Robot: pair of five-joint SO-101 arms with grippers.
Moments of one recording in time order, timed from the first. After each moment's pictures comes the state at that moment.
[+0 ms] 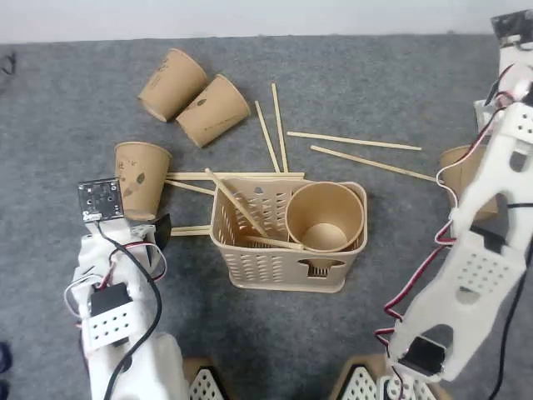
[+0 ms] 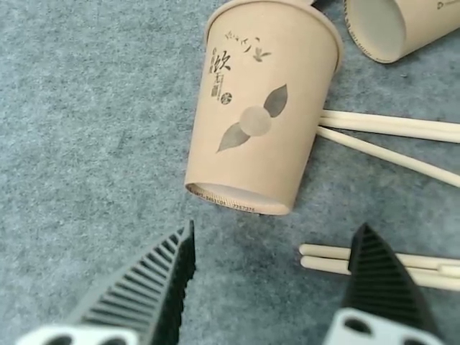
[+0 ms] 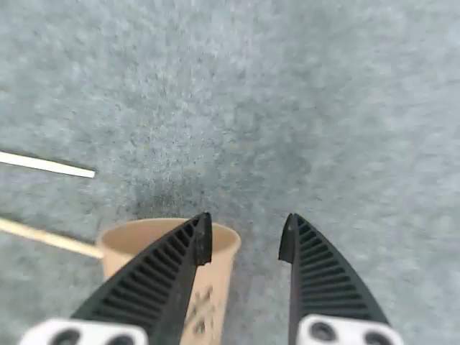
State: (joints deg) left arm -27.3 -57.6 85.3 28.3 -2.9; right arm 22.2 40.2 -50.7 76.7 30.4
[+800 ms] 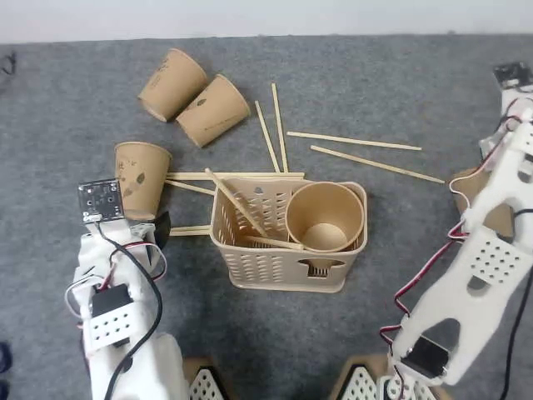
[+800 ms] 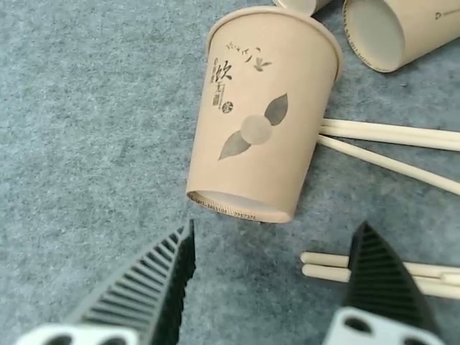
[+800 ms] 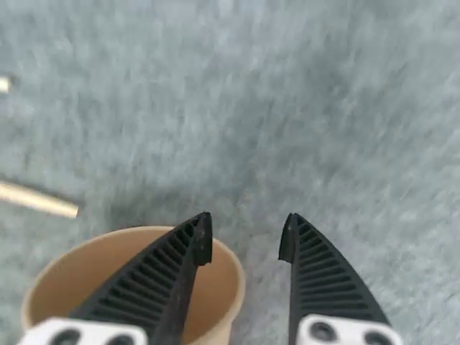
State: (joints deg) left arm -27.3 -57.6 86.4 25.4 -2.9; right arm 28.3 49.5 -49.9 79.5 36.5
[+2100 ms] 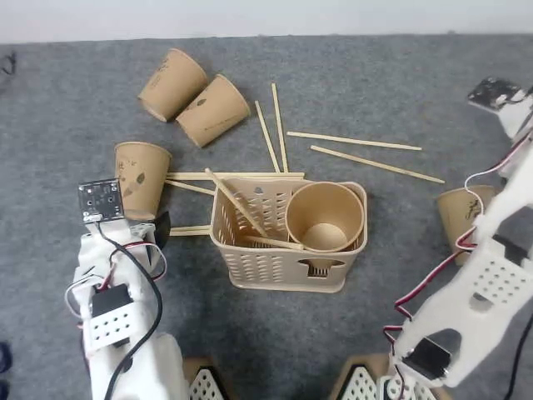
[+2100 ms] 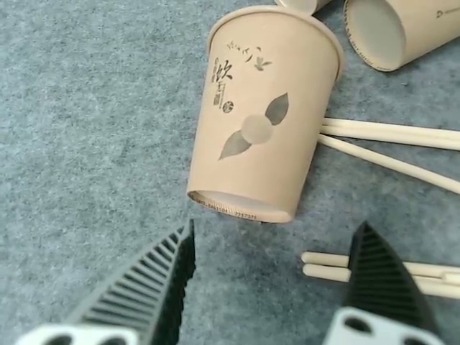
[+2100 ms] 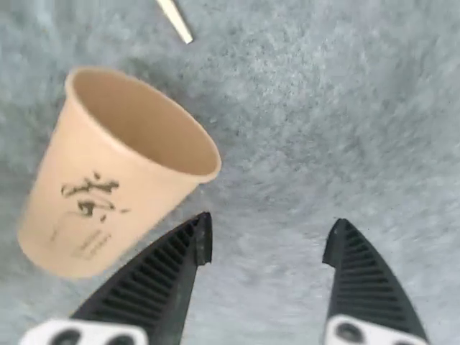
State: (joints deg) left arm -27.3 -57.6 86.4 25.4 -3.0; right arm 30.7 36.0 -50.6 100.6 78.9
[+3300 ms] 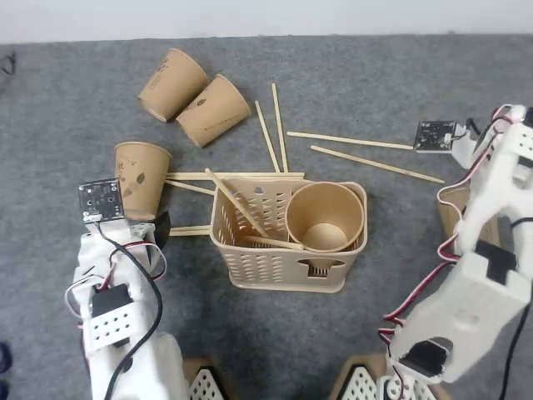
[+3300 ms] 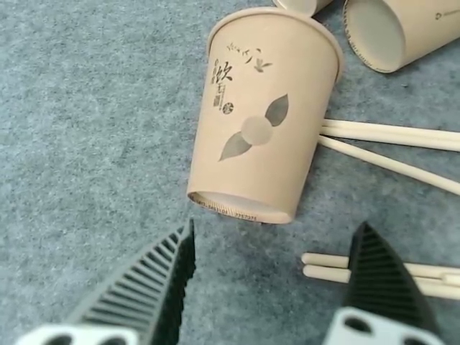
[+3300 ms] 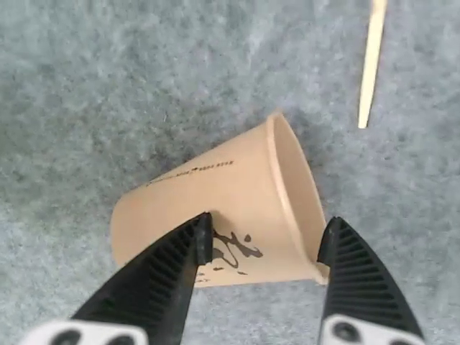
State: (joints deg) left arm -27.3 -57.6 86.4 25.2 -3.0; right arm 24.4 24.6 -22.0 95.9 97.2
